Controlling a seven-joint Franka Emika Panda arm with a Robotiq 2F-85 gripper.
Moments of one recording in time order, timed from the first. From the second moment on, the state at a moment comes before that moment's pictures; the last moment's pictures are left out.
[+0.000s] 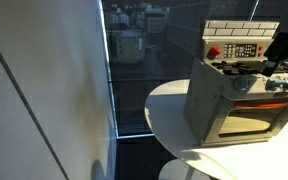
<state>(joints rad) 0.10 -0.26 0.09 -2.37 0.25 2.12 0.21</state>
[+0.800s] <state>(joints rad) 0.10 -0.26 0.09 -2.37 0.24 2.12 0.21</state>
